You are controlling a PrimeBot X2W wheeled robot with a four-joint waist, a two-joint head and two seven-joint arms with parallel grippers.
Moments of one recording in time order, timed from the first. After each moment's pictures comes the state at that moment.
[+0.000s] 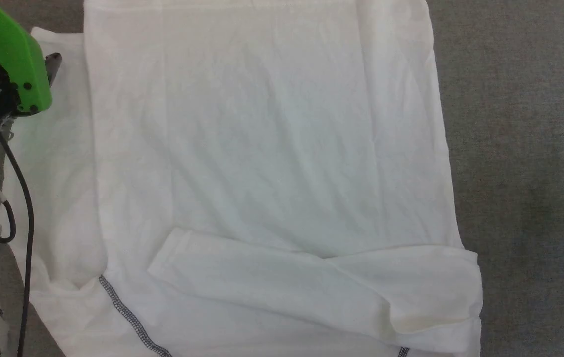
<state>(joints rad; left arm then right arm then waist) -0.92 0.45 -0.06 0.42 -0.38 -0.08 0.88 -0.25 -0.05 -0.34 -0.19 0.33 0.13 0.14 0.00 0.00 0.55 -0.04</state>
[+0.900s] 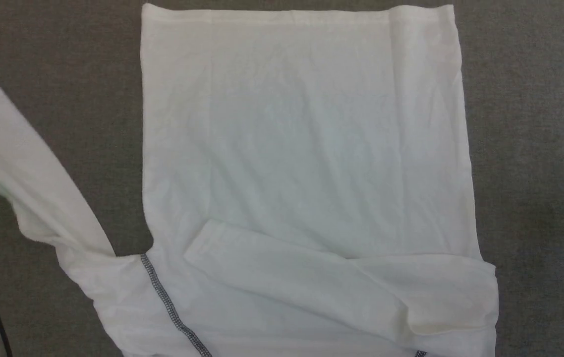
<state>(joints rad) -0.70 0.44 0.31 0.45 -0.53 0.12 0.43 -0.24 -0.05 -0.38 -0.18 0.30 0.13 0.17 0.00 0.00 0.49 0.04</state>
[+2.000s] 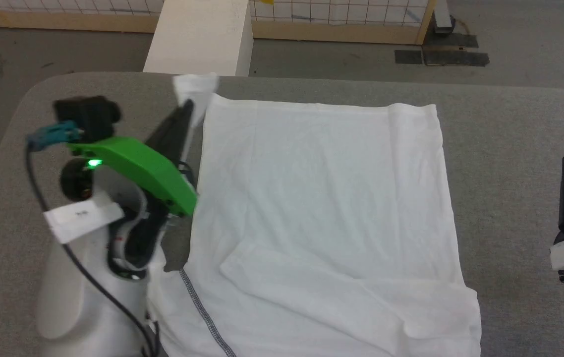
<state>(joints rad) -0.44 0.15 -0.09 -0.01 -0.58 -0.10 0.39 -0.16 -0.05 -0.35 -0.05 0.36 0.13 0.14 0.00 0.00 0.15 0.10</state>
